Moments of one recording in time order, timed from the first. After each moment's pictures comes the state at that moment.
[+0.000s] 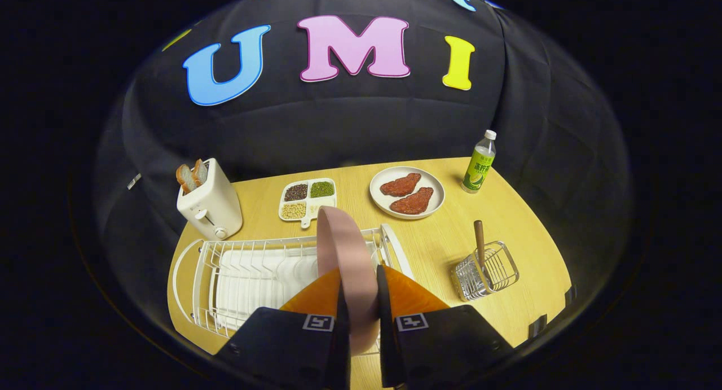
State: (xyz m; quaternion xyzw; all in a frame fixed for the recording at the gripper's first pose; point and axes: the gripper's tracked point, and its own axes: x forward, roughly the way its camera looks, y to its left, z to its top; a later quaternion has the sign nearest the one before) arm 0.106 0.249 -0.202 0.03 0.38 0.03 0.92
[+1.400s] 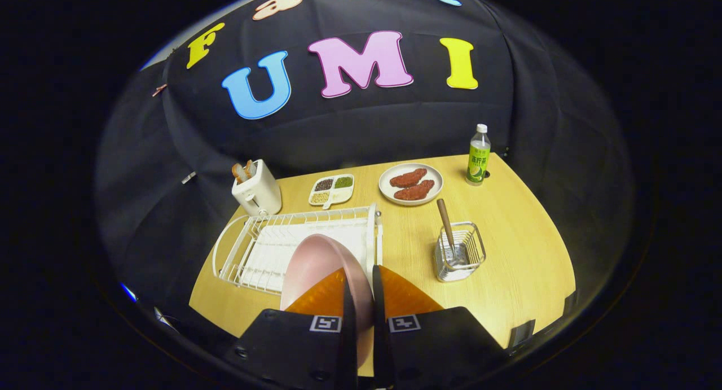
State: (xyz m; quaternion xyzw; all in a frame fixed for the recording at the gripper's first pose) arm -0.008 0.135 -0.169 0.10 0.37 0.17 0.91
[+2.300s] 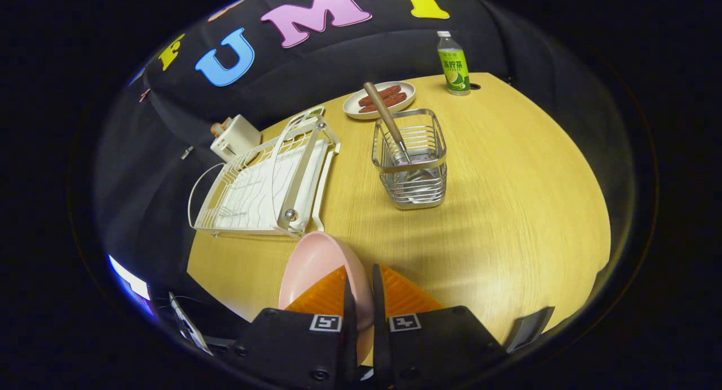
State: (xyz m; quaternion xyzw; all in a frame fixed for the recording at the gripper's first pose) arm -0.029 0.056 -0.333 0.15 0.49 0.23 0.82
